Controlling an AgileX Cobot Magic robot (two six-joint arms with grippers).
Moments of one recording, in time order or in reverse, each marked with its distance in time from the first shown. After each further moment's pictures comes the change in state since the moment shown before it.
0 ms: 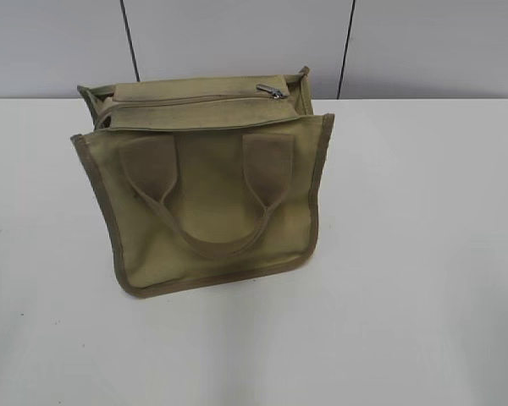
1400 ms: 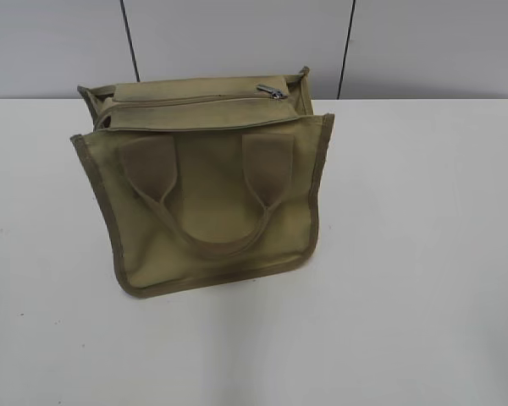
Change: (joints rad) left arm 0.345 -0.175 0.006 -0.003 0.000 0.000; right arm -0.407 -0.282 0.000 0.075 -0.003 0.001
